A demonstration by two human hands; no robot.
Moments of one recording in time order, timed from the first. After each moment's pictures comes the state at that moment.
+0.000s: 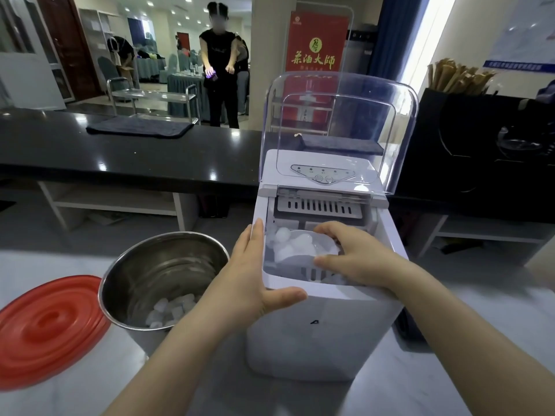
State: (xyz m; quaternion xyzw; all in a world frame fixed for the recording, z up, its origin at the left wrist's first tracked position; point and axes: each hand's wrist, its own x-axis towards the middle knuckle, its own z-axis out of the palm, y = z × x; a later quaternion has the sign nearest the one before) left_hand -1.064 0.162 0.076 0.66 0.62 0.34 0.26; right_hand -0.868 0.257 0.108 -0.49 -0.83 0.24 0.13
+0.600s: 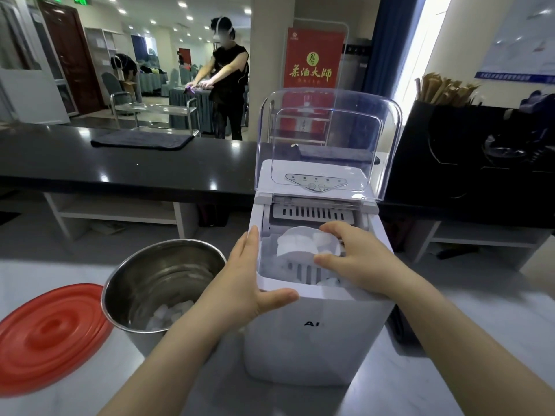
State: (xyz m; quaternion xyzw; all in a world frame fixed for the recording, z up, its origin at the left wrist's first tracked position) left_hand -1.064 0.162 0.078 0.67 0.63 0.32 0.24; right_hand -0.858 0.241 0.118 -0.51 -0.81 0.21 0.19
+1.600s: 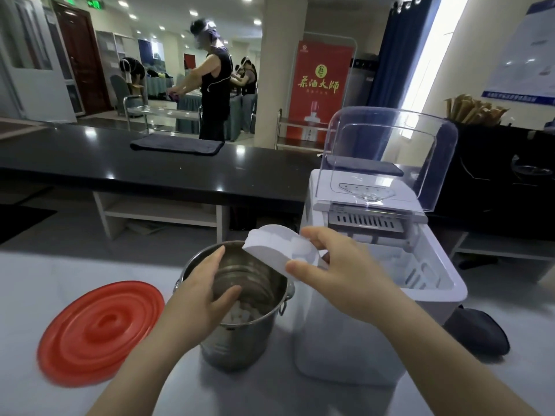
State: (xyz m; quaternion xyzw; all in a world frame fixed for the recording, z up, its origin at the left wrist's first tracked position) left_hand -1.203 0.100 0.054 0.61 0.69 0.36 0.14; right_hand -0.986 0.141 0.146 -0.46 -0.82 0.21 0.25
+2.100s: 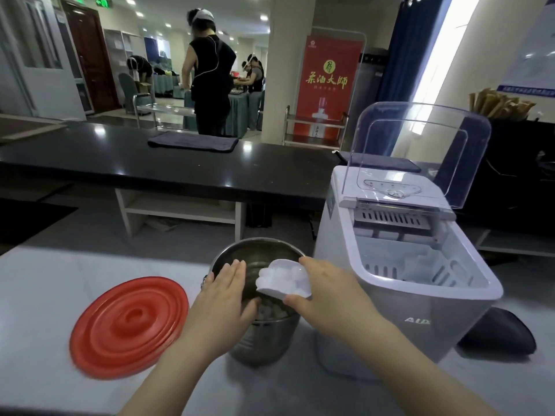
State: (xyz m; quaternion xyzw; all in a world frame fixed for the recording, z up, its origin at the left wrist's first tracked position) left_hand -1.219 0.099 0.027 0.66 0.72 0.18 0.07; right_hand -1.038 0.134 0.096 -0.51 -0.85 0.10 0.11
